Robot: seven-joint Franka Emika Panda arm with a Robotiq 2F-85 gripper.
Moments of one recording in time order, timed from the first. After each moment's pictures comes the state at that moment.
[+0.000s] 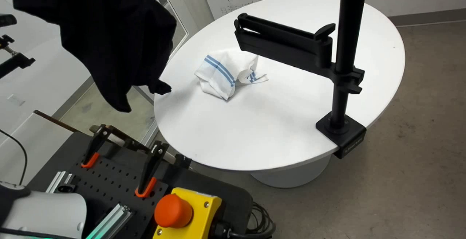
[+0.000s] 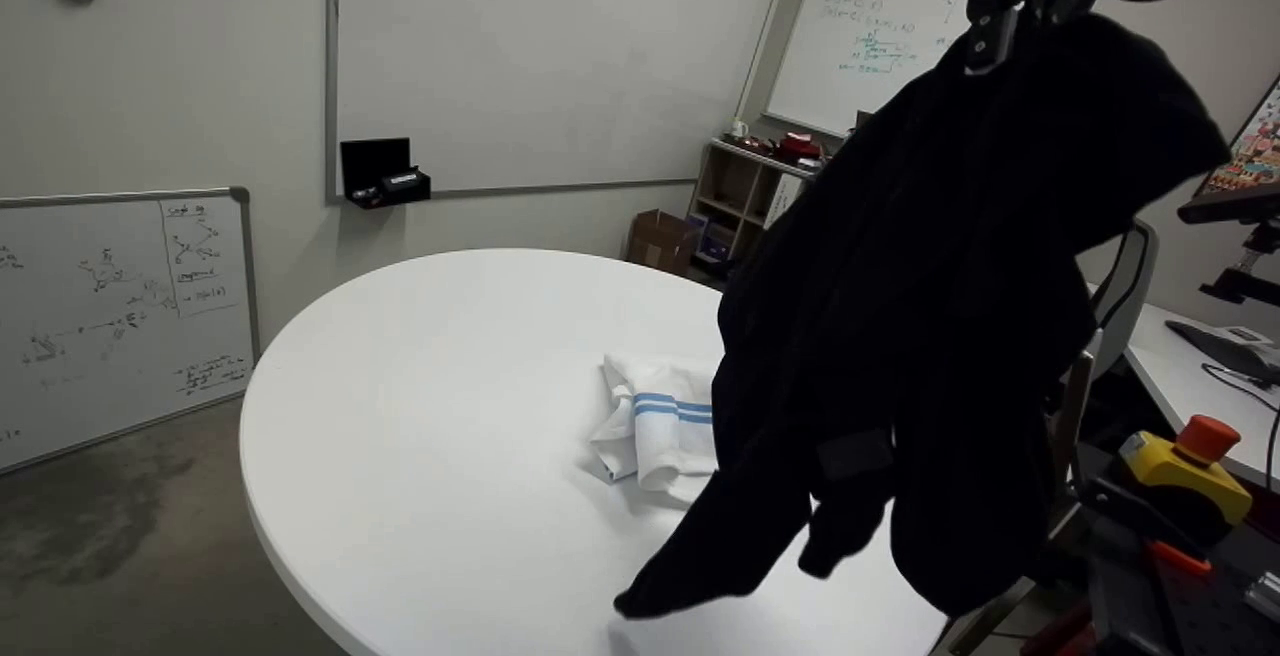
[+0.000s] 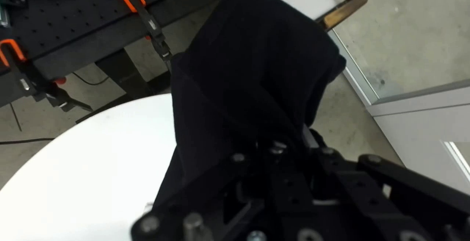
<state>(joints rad) -0.01 -0.13 -0.01 -2.19 0.36 1.72 0.38</state>
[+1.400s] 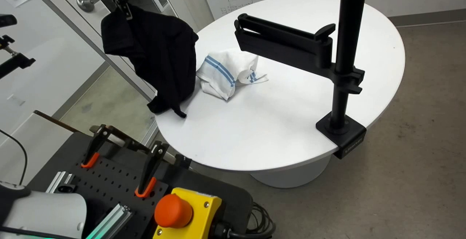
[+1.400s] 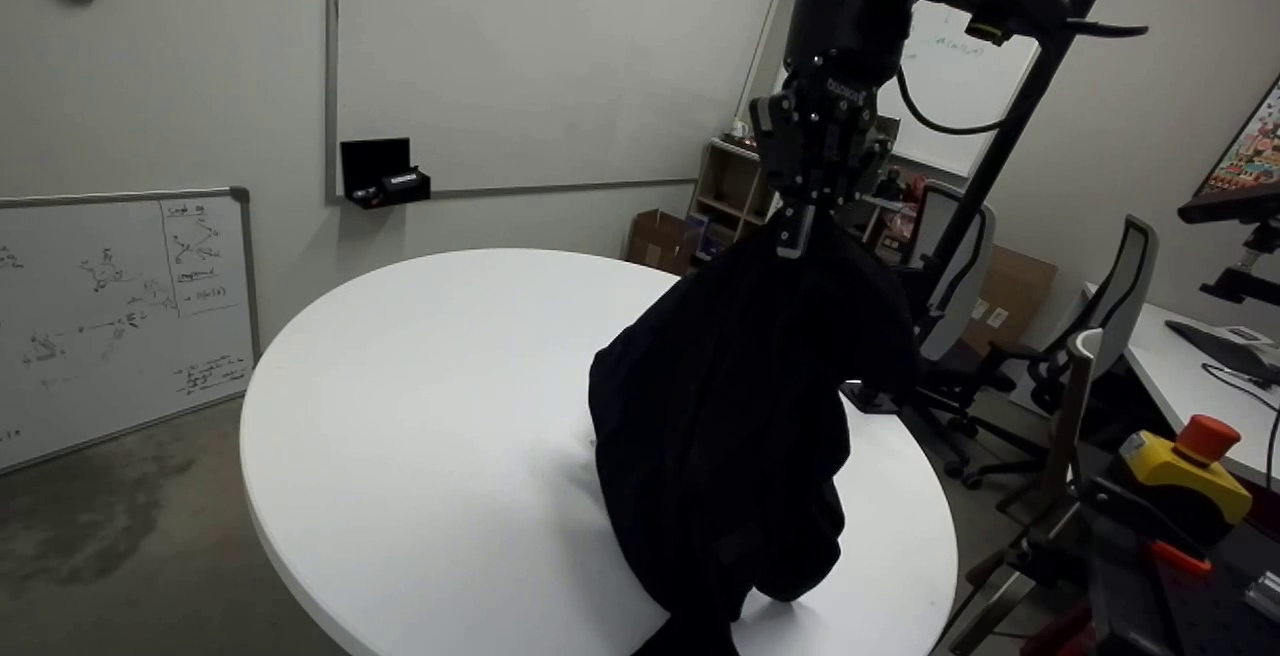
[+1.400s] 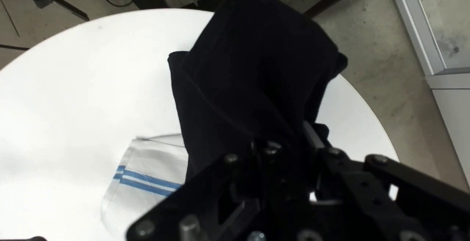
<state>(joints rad) 0.07 0.15 0.04 -2.19 0.19 2.12 0.39</state>
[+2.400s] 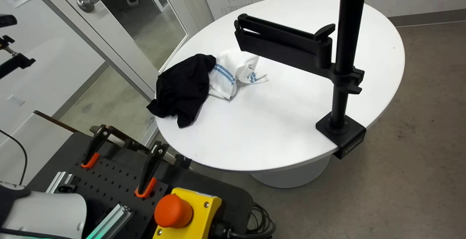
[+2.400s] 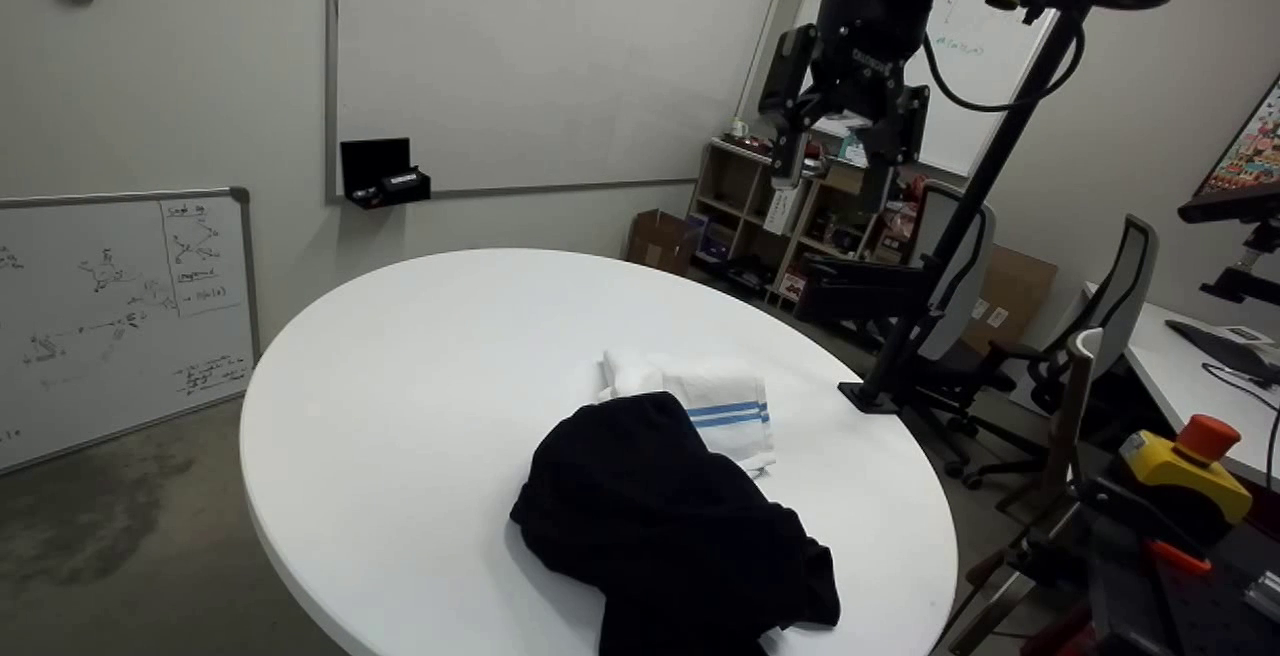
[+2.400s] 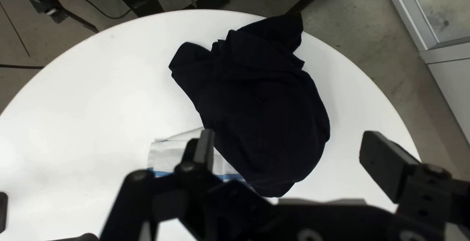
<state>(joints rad) 0.02 0.10 0.00 -2.18 0.22 2.06 0.40</state>
